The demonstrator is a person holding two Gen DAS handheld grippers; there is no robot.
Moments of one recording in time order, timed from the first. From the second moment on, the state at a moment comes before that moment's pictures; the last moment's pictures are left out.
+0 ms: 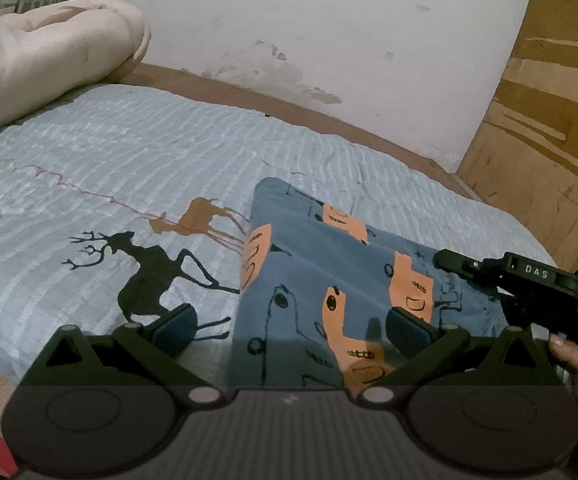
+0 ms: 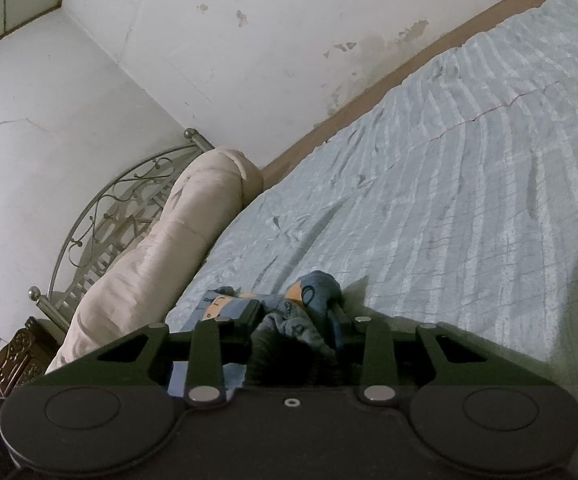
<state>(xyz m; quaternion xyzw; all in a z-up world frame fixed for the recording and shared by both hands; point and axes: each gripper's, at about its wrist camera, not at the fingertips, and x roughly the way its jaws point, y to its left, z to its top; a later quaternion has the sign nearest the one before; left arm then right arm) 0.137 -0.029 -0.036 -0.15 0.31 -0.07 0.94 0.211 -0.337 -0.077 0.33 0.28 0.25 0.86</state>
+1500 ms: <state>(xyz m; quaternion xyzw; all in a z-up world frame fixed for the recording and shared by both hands) 0.143 -0.037 -0.020 -0.16 0.33 -0.03 0.93 0.206 -0.317 -0.071 0.29 0.28 0.22 0.89</state>
